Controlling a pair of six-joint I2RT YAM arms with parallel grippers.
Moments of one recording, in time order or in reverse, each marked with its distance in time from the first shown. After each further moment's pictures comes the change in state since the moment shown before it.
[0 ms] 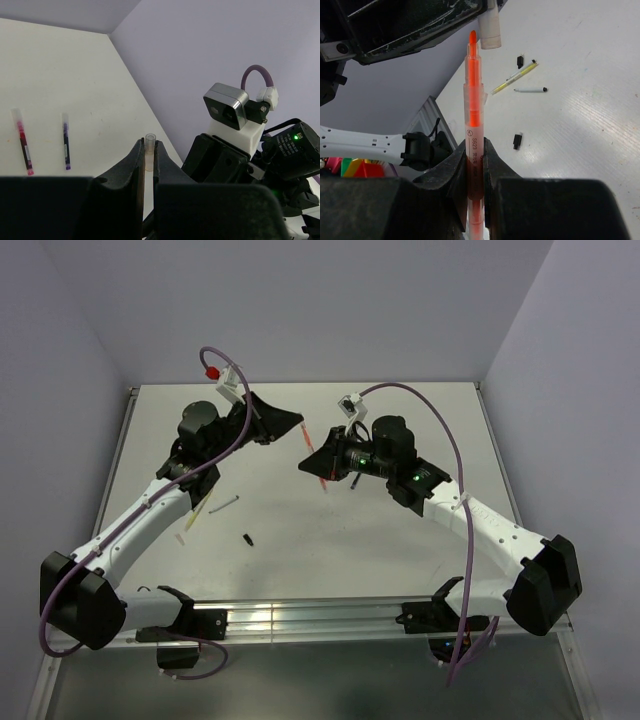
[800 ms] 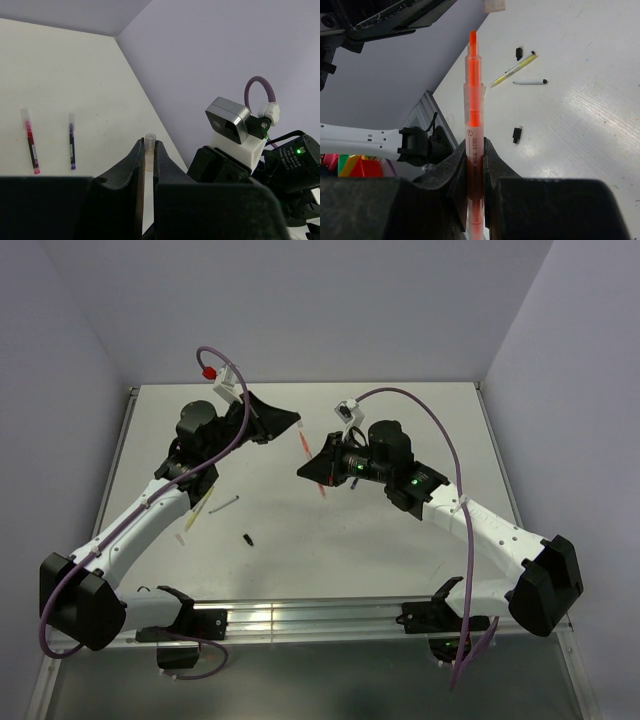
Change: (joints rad) left arm 0.012 -0.005 0.000 -0.020 -0.018 0.003; right arm 0.031 -0.009 -0.019 -0.015 0.022 -0.006
